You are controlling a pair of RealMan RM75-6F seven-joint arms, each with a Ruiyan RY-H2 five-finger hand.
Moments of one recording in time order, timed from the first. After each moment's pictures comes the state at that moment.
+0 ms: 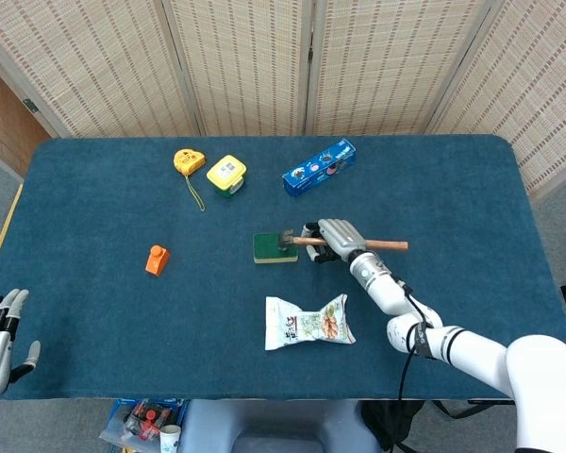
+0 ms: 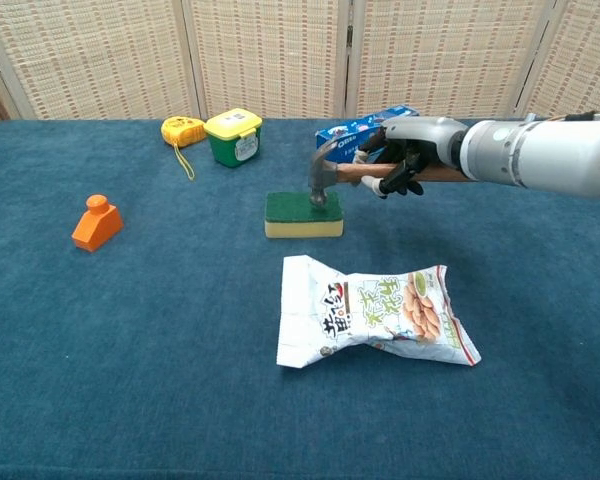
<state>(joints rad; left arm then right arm) -0.04 -1.15 -0.05 -1.65 1.39 1.49 0.15 0.96 -1.64 0.30 -1.08 -1.06 0.52 0.22</state>
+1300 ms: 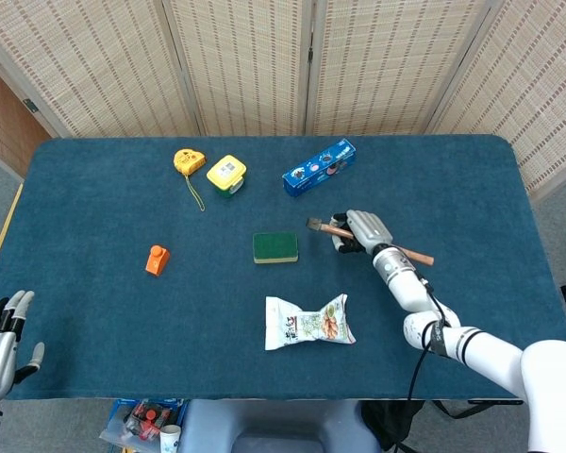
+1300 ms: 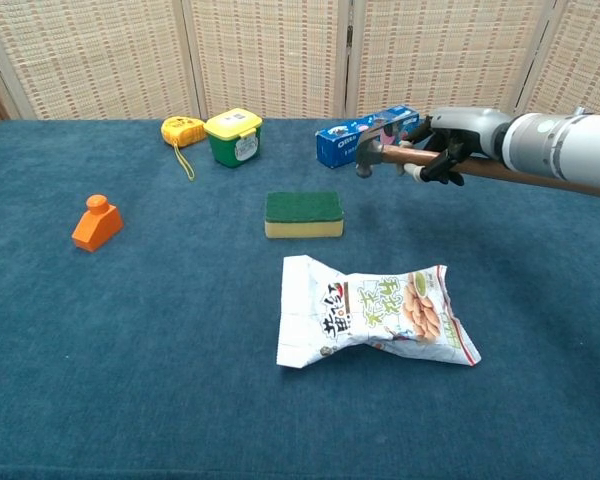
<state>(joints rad) -0.04 -1.15 -0.05 -1.68 1.38 1.47 0.19 0.90 -1.60 0.29 -1.05 -1.01 0.56 0.22</state>
